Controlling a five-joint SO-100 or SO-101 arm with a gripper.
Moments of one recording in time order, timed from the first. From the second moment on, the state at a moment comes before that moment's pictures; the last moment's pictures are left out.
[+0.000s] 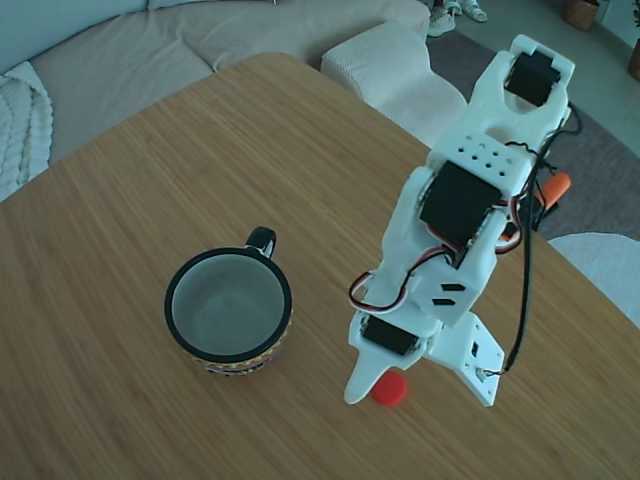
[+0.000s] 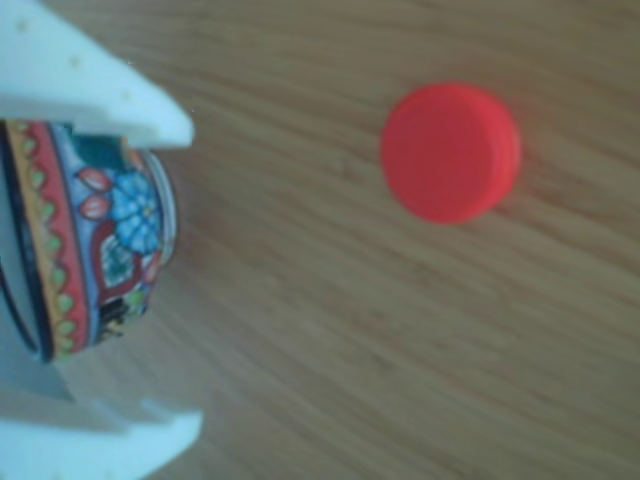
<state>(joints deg) -15.9 88.5 97.6 63.8 -12.9</state>
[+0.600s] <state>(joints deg) -18.3 88.4 102.4 62.2 -14.2</state>
